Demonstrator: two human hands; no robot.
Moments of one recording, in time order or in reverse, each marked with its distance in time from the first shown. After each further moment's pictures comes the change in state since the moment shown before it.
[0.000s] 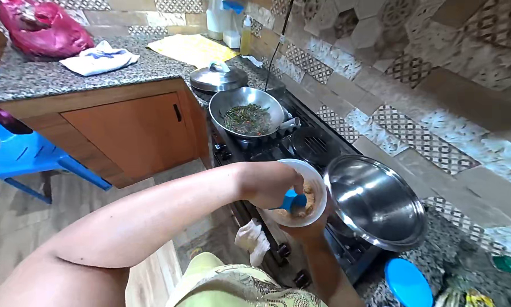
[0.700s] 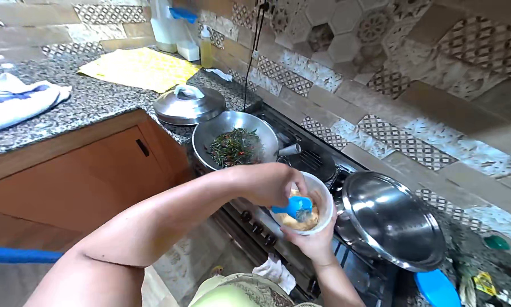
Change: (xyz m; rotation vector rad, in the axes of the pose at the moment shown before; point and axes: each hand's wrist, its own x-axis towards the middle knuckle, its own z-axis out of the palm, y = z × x) left_hand 0.042 -0.166 -0.115 -0.260 -0.087 0.293; right_hand 0.069 0.024 0.113 -0.191 0.134 0.098
